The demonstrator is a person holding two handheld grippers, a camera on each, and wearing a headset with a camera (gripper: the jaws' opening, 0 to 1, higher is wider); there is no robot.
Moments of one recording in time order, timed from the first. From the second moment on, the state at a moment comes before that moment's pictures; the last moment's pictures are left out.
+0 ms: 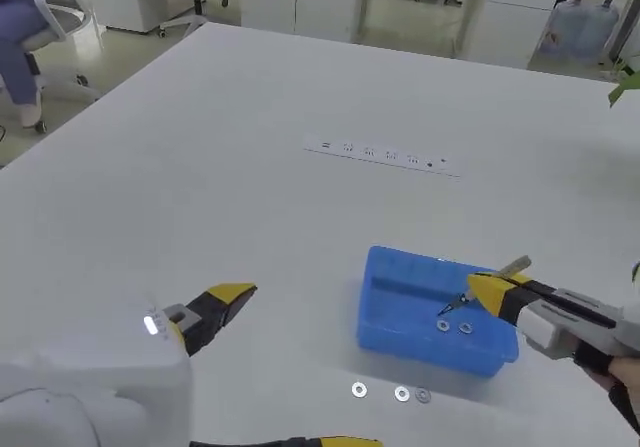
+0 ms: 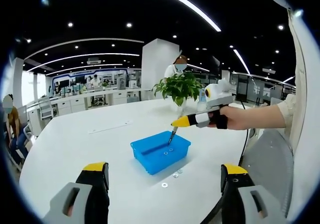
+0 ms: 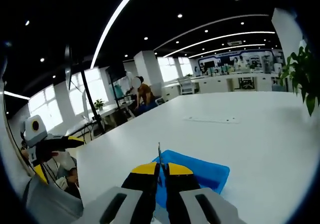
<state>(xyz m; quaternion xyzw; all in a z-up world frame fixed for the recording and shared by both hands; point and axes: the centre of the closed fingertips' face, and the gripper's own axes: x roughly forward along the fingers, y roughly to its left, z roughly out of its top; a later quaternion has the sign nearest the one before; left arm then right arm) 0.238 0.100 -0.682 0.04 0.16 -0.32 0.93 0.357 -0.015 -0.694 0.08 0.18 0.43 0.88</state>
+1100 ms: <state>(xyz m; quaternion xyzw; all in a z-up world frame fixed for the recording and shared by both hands) 0.238 0.097 -0.688 0.04 0.16 -0.33 0.93 0.312 -0.003 -0.762 -0.01 0.27 0.48 0.84</state>
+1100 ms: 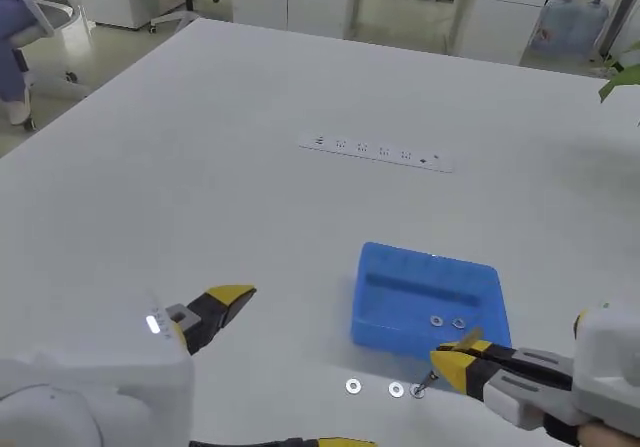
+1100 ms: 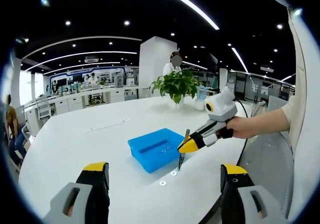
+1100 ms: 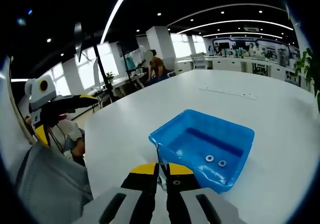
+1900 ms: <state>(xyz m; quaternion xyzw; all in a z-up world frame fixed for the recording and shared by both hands) 0.238 0.094 -0.689 0.04 0.17 -0.34 0.92 0.294 0.022 -0.768 -0.16 0.25 0.54 0.79</state>
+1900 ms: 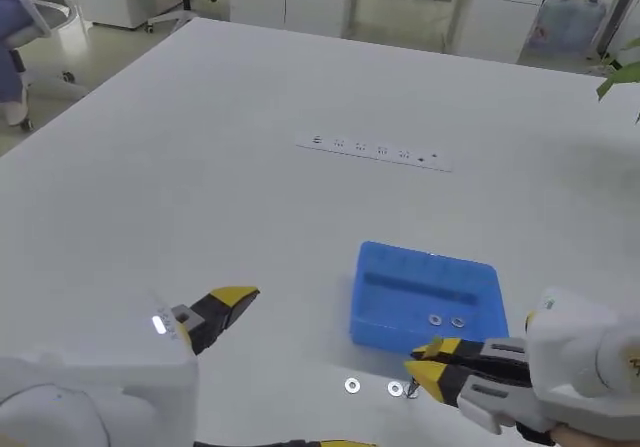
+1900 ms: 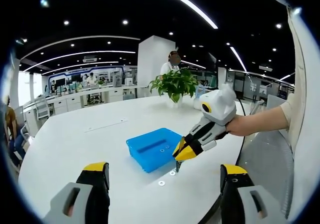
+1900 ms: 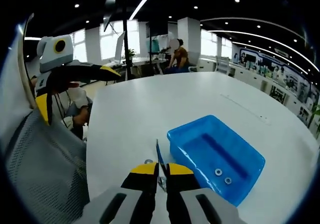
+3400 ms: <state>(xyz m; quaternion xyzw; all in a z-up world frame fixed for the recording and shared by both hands) 0.237 0.099 -0.686 0.04 0.16 -0.34 0.93 0.390 0.010 -0.718 -0.04 0.21 0.43 0.88</state>
